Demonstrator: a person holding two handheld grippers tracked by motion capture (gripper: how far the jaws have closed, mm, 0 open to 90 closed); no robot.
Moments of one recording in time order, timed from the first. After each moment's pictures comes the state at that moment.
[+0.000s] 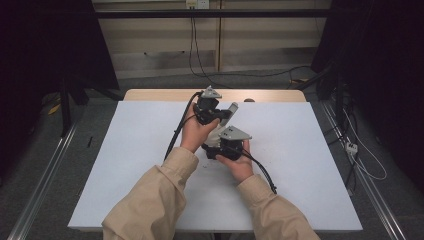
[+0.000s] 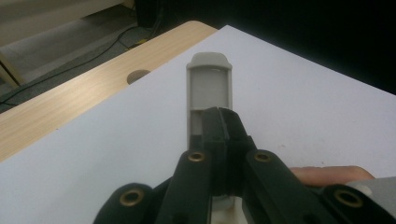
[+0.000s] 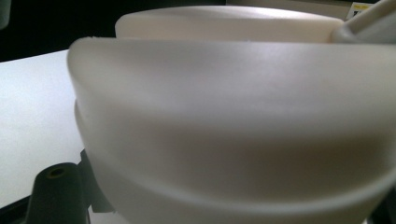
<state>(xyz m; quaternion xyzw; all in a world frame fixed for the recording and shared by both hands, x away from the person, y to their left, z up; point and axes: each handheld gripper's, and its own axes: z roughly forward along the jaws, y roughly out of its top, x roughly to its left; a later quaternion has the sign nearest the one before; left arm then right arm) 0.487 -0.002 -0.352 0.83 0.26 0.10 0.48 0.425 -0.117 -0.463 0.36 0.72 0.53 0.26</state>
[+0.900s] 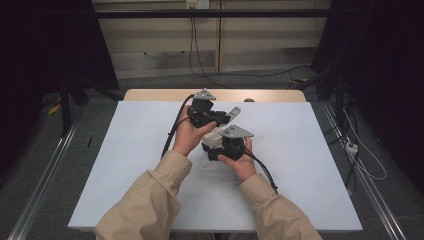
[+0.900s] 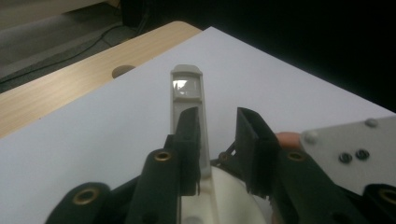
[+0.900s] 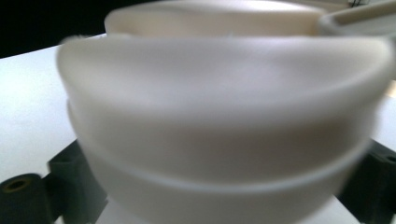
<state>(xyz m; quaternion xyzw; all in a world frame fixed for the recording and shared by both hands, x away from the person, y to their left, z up) 0.473 0.020 -0.347 0.83 0.26 0.06 0.50 0.422 -0.123 -0.456 0.37 0.73 0.51 0.25</state>
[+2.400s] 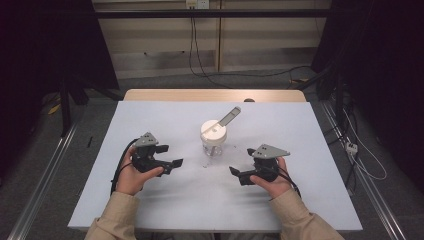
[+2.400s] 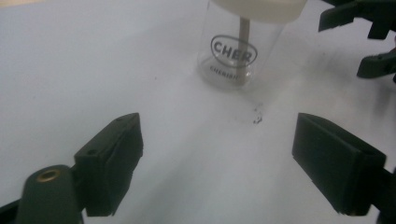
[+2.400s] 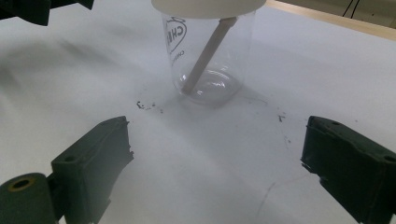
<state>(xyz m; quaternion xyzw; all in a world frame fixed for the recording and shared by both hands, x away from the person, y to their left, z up) 0.398 0.172 -0.423 0.82 0.32 0.07 0.47 0.342 -0.199 -0.446 0.37 0.77 0.47 0.20</state>
